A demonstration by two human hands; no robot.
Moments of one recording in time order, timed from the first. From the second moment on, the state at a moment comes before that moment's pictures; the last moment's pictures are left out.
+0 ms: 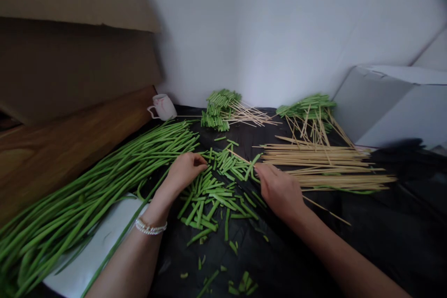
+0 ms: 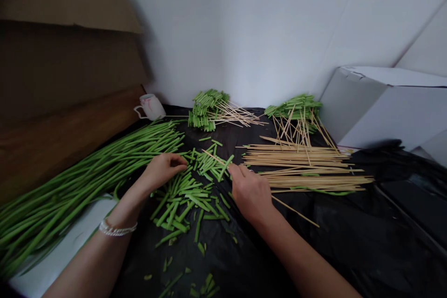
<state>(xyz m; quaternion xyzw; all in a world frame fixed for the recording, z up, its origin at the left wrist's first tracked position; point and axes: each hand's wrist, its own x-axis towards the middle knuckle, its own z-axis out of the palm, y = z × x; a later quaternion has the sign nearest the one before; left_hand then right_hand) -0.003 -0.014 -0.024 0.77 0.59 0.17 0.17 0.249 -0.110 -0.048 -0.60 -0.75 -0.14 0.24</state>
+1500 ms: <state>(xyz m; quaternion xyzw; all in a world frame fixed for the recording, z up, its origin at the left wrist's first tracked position) 0.029 -0.029 -0.026 0.40 0.38 0.43 0.71 0.243 -0.113 -0.050 -0.55 -0.77 -0.16 0.26</state>
